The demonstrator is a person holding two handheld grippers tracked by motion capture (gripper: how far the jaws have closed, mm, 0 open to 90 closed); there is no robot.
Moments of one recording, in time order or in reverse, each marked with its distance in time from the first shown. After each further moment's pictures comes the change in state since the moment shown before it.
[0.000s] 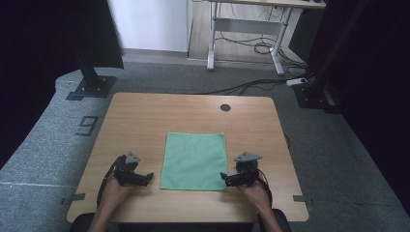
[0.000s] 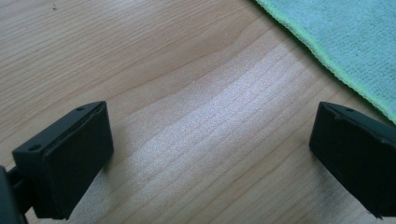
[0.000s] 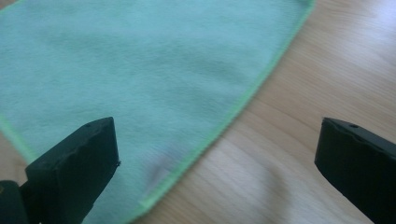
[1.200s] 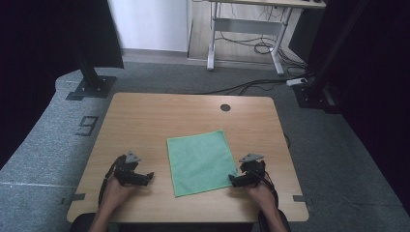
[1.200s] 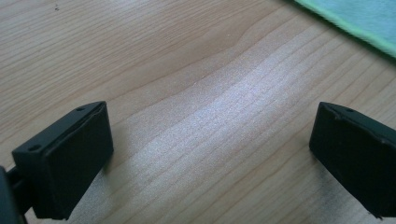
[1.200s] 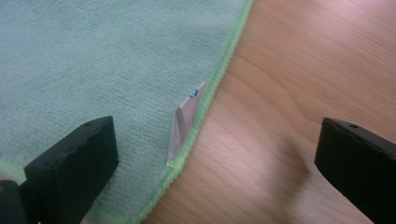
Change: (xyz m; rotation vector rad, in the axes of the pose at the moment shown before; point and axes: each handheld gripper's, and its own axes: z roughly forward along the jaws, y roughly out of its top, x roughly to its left) left arm 0.000 0.001 0.001 -0.001 0.005 -0.007; right arm -0.028 -0.018 0.002 0.141 -0.121 -0.001
